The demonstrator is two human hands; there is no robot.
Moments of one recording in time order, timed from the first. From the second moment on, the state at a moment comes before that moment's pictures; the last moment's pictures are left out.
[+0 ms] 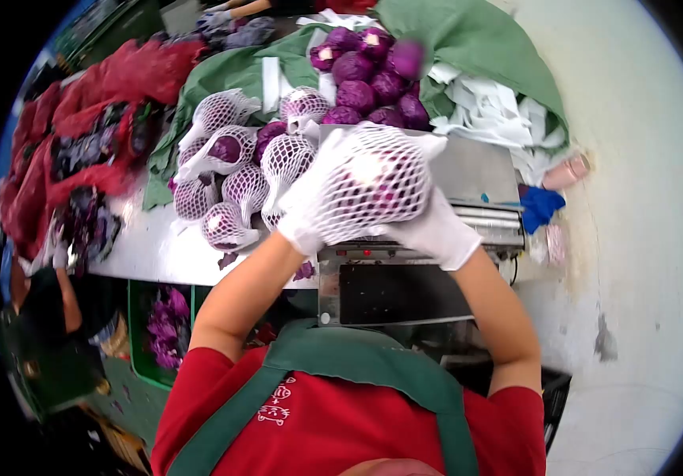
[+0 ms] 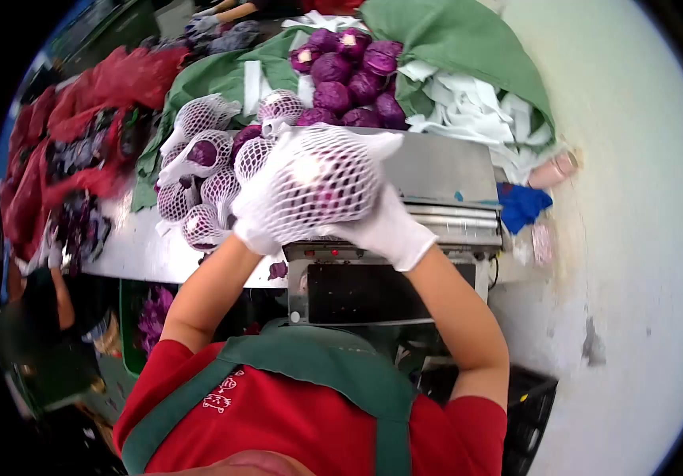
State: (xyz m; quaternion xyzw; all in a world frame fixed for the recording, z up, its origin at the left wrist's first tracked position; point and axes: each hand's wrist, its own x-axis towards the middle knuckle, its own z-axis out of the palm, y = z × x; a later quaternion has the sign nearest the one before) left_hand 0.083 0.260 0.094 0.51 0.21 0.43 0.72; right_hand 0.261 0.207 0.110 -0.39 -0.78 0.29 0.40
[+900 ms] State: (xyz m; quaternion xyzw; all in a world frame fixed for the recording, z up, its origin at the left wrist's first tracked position) left_hand 0.217 0.354 0.036 0.68 0.39 0.42 0.46; right_hand 0.436 0.306 0.017 -0.56 -0.35 0.63 0.42
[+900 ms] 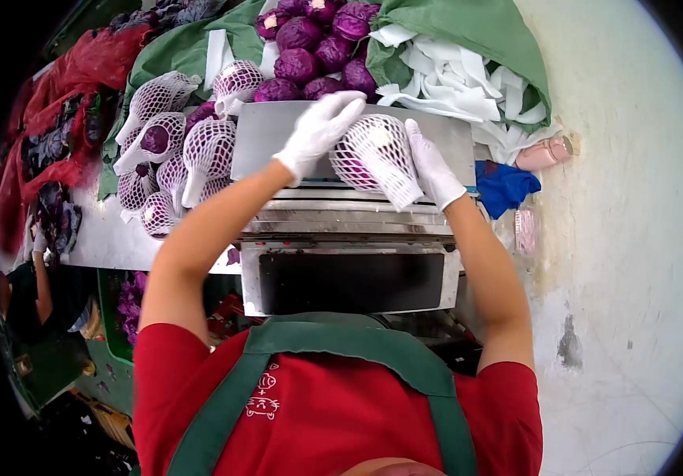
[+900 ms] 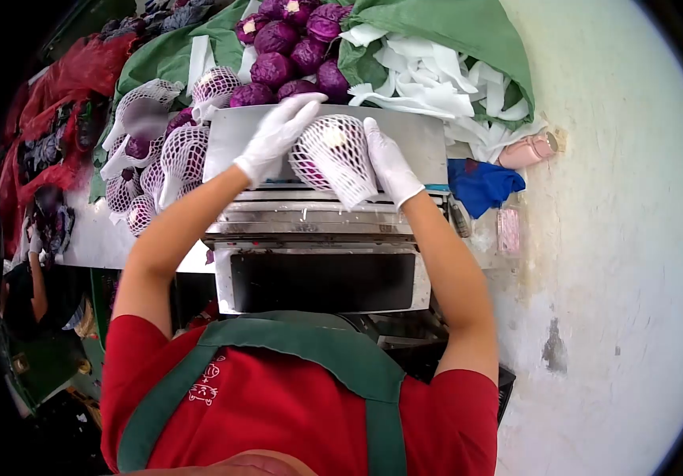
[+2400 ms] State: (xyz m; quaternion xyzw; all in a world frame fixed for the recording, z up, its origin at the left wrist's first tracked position) left_hand 0.198 0.311 0.048 0.54 0.36 0.25 0.72; right_hand 0.460 0.256 0.102 -0.48 -0.74 0.44 0.19
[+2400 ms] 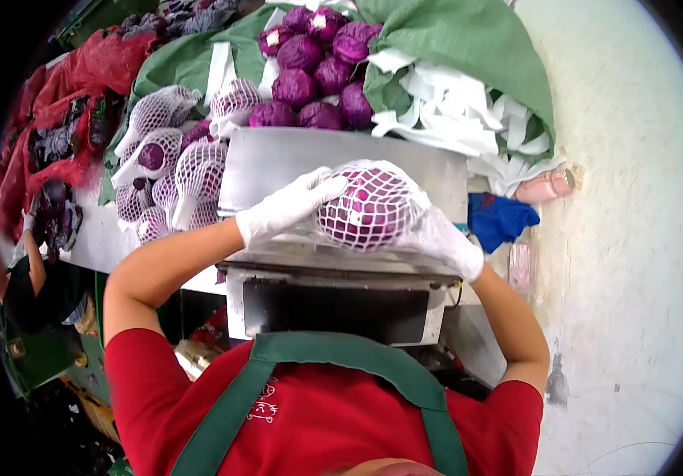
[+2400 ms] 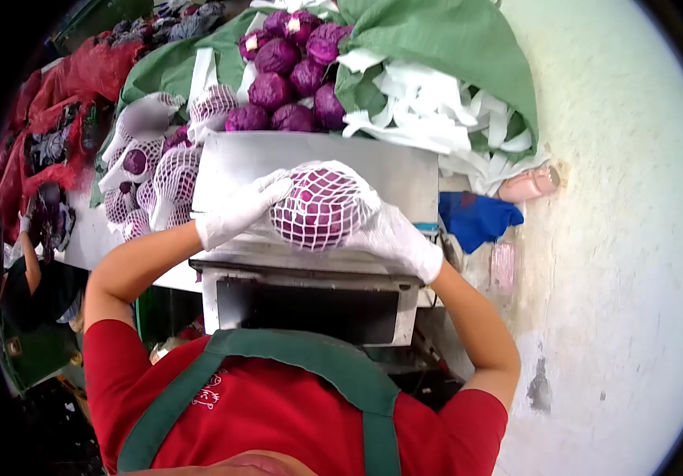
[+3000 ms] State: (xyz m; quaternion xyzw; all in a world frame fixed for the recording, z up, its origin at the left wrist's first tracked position) left_hand 0.121 0.061 0.039 0.56 0.52 0.28 0.58; right_hand 0.466 0.006 0.047 -0.57 -0.53 0.60 0.19
